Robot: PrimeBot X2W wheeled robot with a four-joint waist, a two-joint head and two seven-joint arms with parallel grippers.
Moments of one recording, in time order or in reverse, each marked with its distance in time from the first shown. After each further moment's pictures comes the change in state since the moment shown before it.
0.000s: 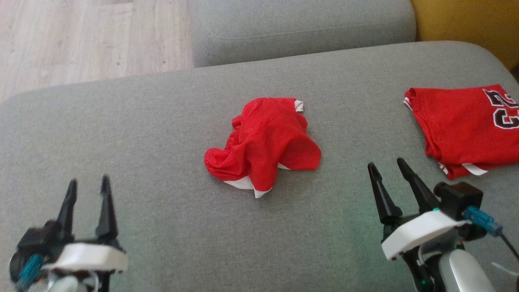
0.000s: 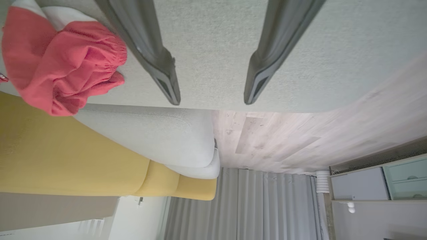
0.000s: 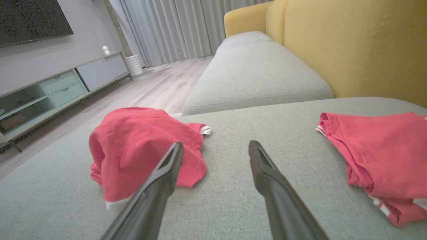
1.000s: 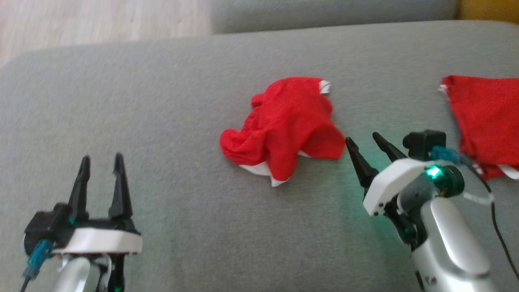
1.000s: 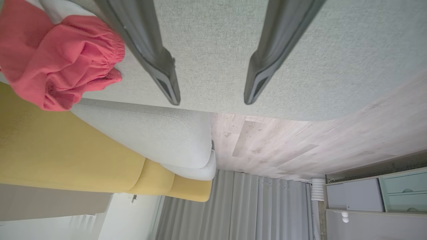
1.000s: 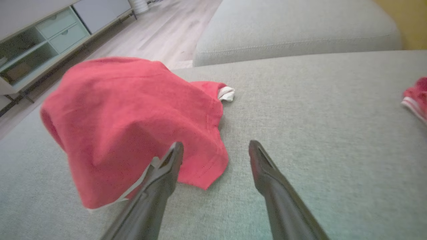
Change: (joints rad) left arm 0.005 -0.024 0.006 -0.100 -0.003 0.004 0.001; right arm -0.242 0.025 0.035 0.215 0.004 0.000 0.200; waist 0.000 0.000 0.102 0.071
